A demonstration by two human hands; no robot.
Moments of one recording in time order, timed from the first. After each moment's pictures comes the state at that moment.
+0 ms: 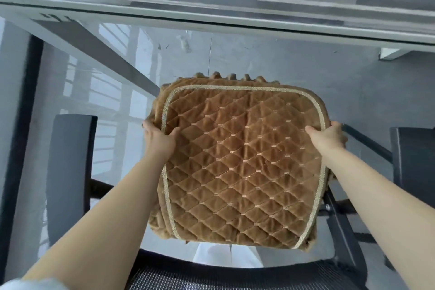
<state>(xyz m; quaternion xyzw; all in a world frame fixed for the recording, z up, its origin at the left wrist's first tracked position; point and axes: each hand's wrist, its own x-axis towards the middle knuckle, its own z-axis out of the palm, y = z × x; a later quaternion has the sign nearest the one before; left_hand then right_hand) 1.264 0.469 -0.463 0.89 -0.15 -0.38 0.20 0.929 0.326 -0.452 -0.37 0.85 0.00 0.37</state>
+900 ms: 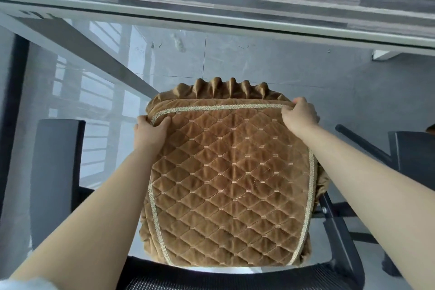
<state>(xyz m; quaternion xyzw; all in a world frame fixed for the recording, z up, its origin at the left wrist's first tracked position) 1.282 0.449 -0.475 0.91 -0.12 -0.36 0.18 0.985 0.292 -0.466 -0.55 0.76 0.10 0.32</state>
